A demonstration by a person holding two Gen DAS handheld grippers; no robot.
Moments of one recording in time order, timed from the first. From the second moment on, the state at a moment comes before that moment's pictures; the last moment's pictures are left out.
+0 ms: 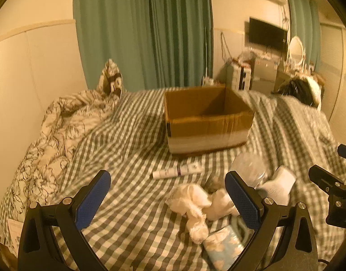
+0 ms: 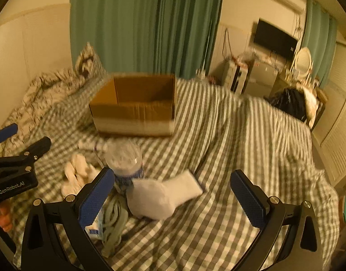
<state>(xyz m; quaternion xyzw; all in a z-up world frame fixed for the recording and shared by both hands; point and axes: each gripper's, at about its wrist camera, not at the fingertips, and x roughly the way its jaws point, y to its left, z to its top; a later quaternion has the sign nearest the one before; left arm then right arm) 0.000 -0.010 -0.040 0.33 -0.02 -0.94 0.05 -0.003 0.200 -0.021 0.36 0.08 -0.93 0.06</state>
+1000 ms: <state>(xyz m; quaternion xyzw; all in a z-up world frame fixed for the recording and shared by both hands) -0.021 0.002 -0.132 0.44 -0.05 -0.90 -0.01 -0.038 0.181 -0.117 0.46 0.08 -0.88 0.08</state>
